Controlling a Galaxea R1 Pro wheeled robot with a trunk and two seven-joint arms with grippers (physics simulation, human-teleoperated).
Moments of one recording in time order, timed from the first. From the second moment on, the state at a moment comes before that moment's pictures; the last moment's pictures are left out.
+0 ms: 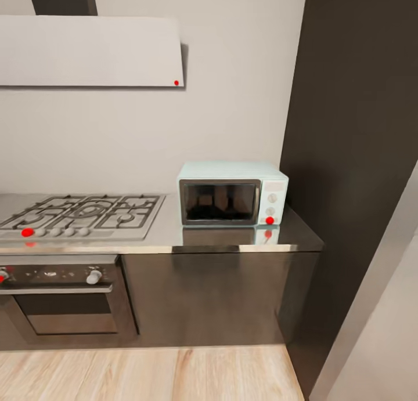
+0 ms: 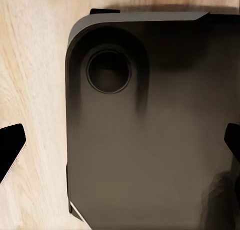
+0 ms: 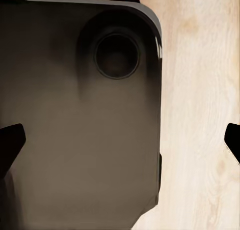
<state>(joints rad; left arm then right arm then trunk) 0.00 -0.01 0.00 -0.05 0.05 -0.04 0.01 0.00 -0.01 -0.02 0.01 -0.01 -0.10 0.00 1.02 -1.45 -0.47</state>
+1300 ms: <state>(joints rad) 0.00 -0.01 0.00 -0.05 0.04 -0.04 0.01 0.00 -0.02 -0.01 -0.18 0.01 -0.07 0.02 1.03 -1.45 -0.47</state>
